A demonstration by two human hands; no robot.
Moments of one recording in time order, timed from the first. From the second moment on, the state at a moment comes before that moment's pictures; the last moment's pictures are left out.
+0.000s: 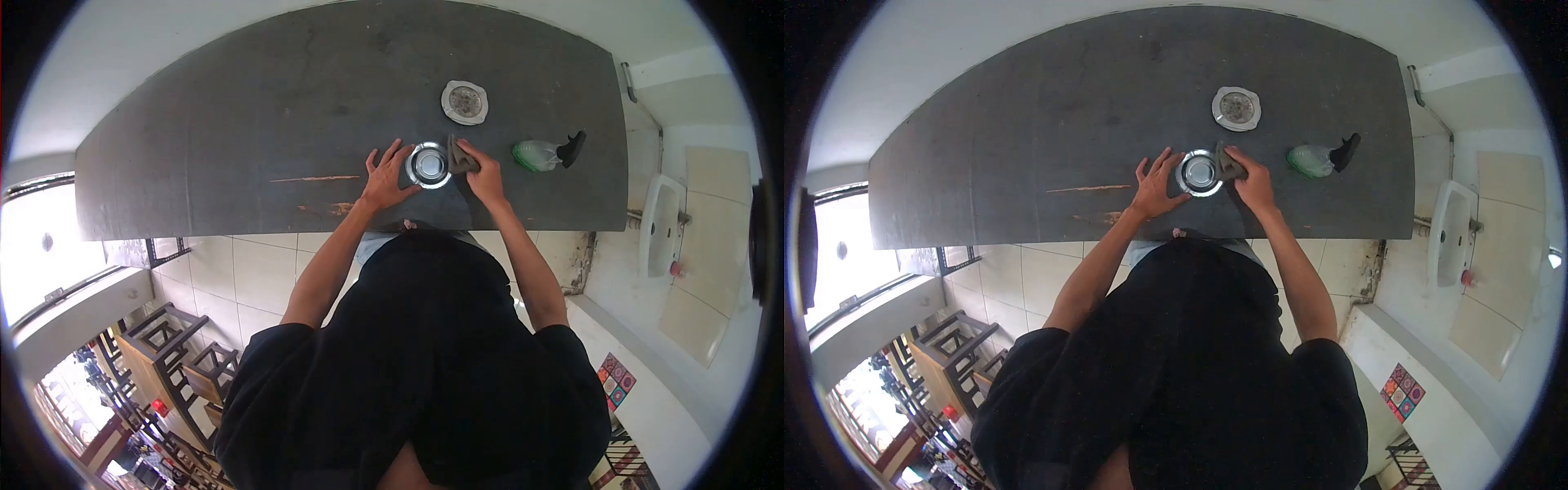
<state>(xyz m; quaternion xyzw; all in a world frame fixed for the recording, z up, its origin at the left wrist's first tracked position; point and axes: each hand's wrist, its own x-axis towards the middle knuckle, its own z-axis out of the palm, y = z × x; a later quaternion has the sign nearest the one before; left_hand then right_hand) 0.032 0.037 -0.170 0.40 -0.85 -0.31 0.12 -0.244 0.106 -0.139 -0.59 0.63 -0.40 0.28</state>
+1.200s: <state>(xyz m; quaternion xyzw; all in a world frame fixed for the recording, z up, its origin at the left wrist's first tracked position) 0.032 0.037 -0.174 0.41 -0.86 -0.30 0.12 -0.186 0.133 -0.153 -0.75 0.58 -0.18 0.26</state>
